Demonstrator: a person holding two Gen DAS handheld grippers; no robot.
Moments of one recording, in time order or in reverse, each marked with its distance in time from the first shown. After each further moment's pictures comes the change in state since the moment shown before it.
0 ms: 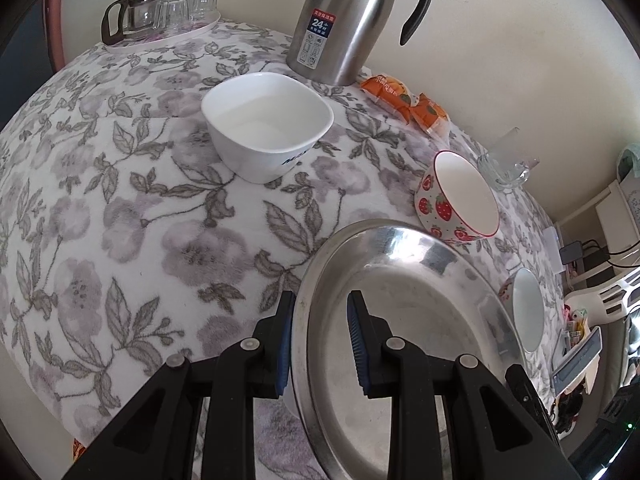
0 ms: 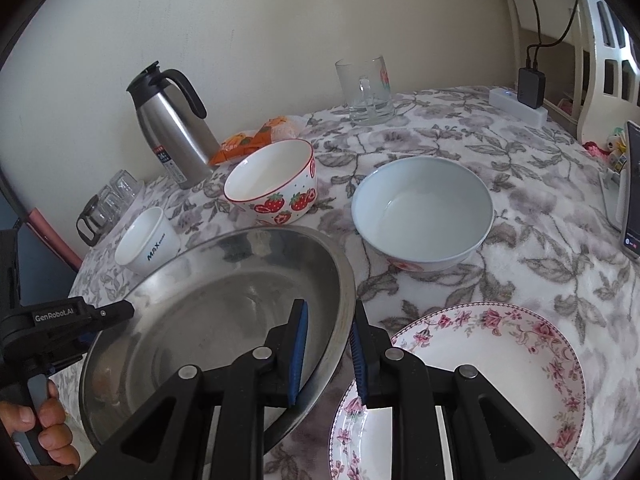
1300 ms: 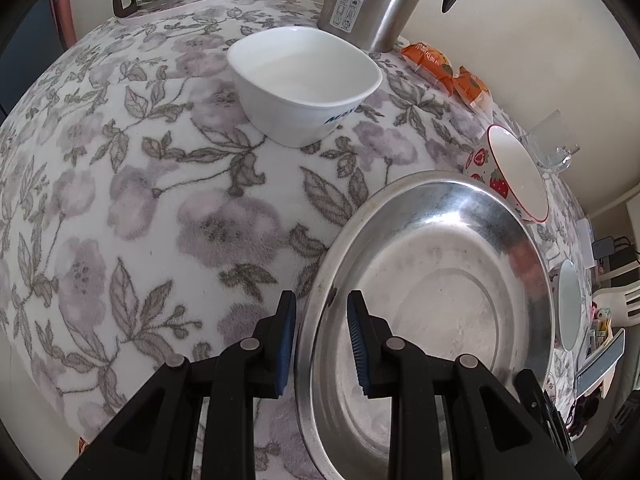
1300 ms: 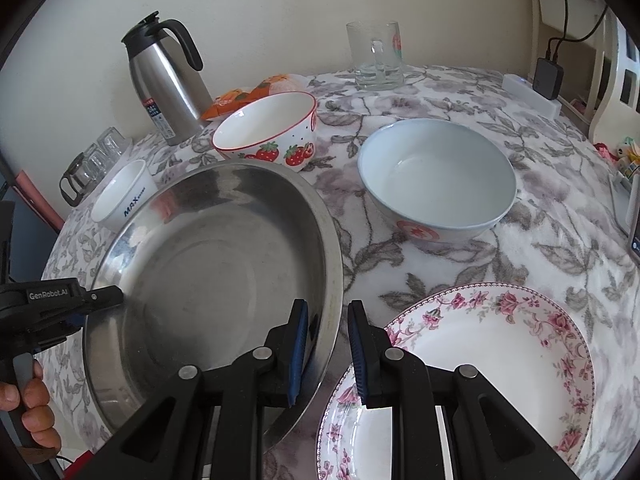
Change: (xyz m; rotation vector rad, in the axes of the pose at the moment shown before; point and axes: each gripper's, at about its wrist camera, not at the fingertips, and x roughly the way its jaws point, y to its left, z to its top) left arm 0.033 0.019 -0.003 -0.035 0.098 0.083; right arm 0.026 0.004 -0.010 -0.063 0.095 -0.051
